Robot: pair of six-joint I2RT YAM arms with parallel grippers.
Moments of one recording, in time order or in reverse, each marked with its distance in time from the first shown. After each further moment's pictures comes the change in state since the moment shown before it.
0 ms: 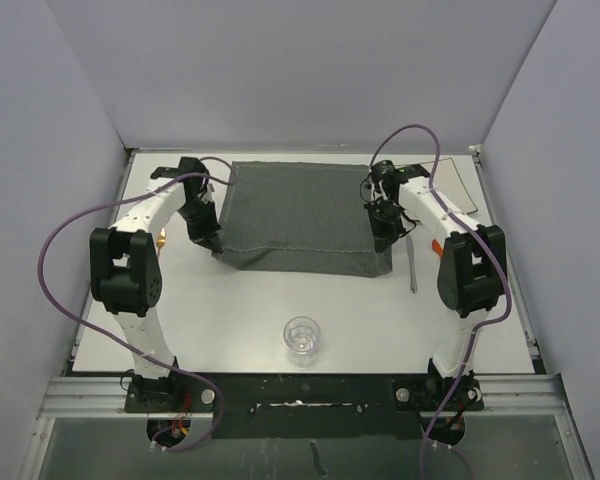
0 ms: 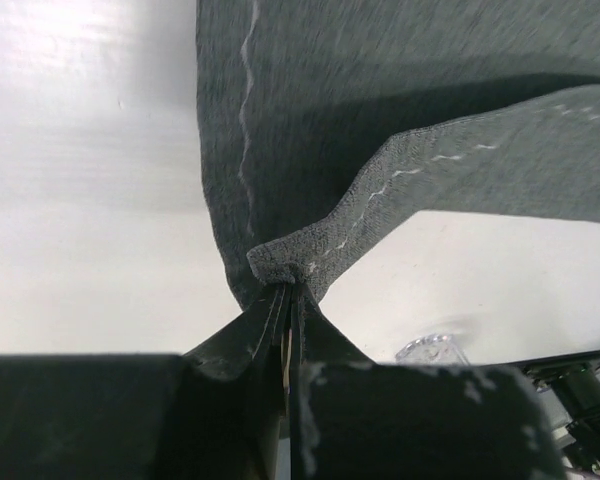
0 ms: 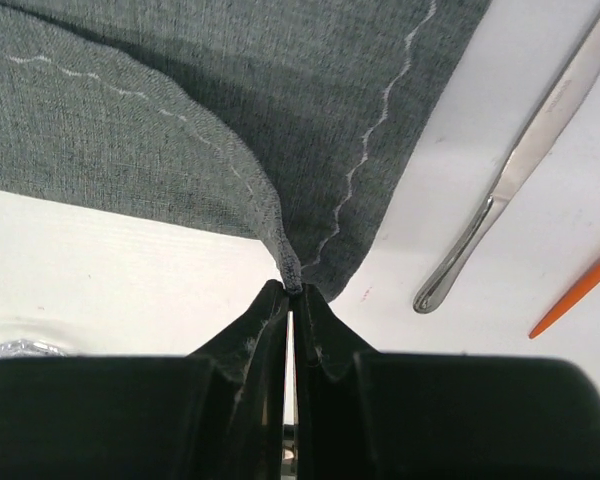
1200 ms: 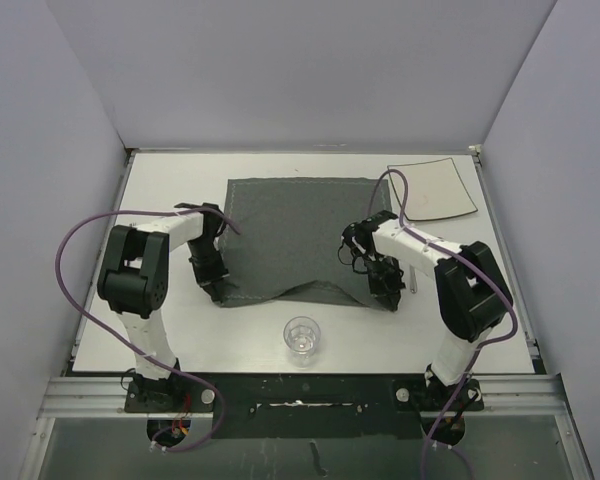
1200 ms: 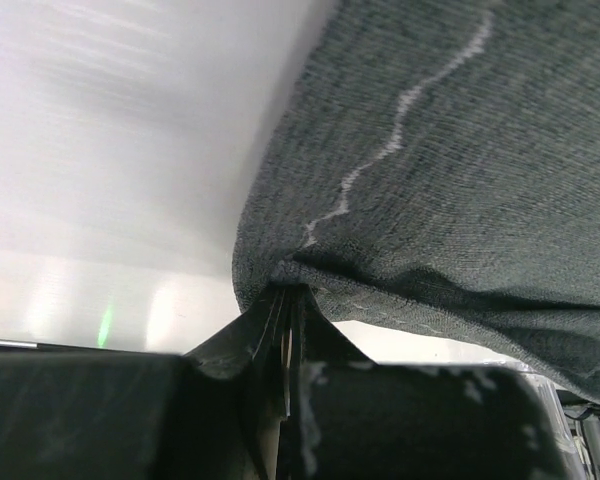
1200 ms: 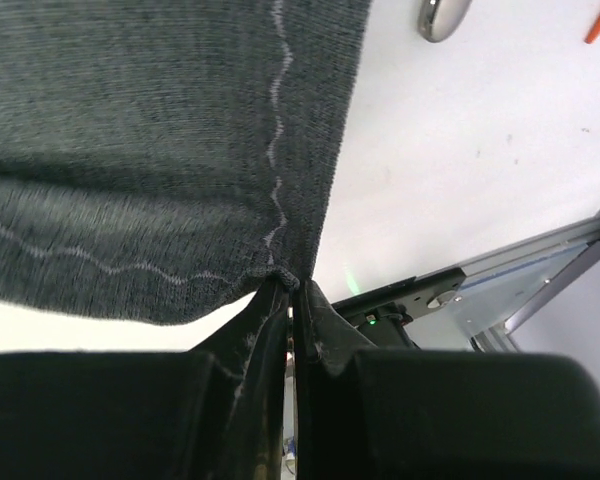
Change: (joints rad) left arm -0.104 -0.006 -0.382 0.035 -0.122 -0.190; right arm 0.262 -0.161 -0.410 -0.168 0.284 0.414
